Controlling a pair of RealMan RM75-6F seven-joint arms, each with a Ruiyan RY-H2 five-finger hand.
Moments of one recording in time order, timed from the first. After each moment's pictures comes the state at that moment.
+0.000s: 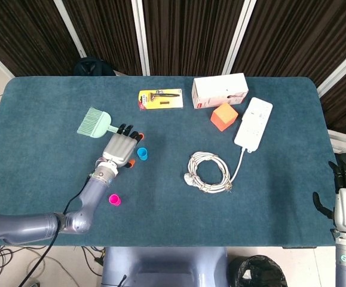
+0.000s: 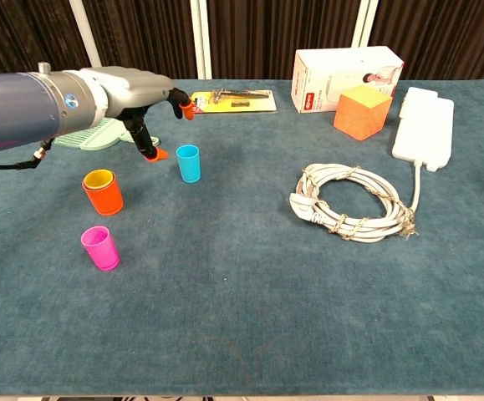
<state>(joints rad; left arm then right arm) -1.06 -1.58 -0.17 -1.43 0.59 0.91 0.74 0.07 -1.26 0.20 -1.56 -1.34 1.54 -0.04</state>
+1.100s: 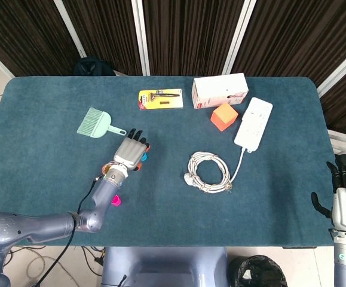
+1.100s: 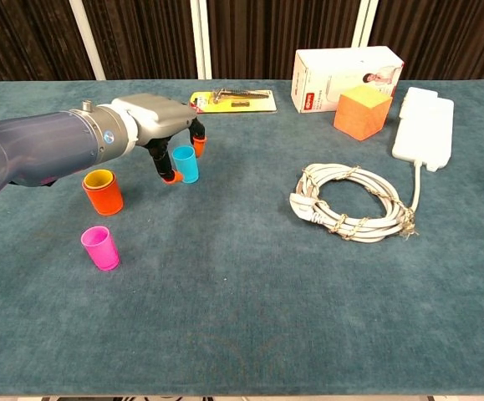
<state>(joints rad) -1.09 -1.72 -0.14 -1.24 0.64 0.88 0.74 0.08 -1.27 0.20 -1.54 -1.33 1.52 -0.04</state>
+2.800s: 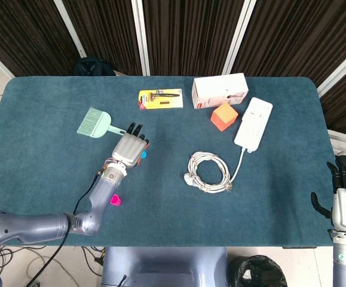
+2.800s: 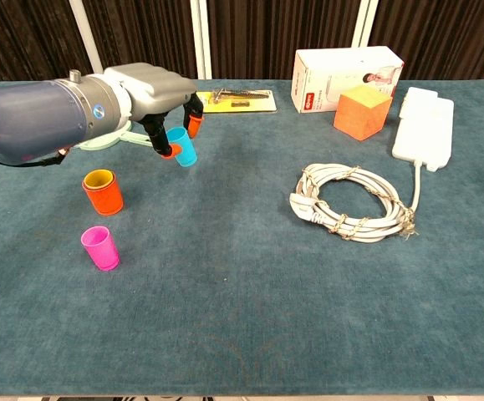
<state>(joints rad) -1.10 -1.63 -0.17 -1.41 0.64 0.97 0.85 0.07 -1.28 0.20 -1.55 -1.32 1.53 -0.03</state>
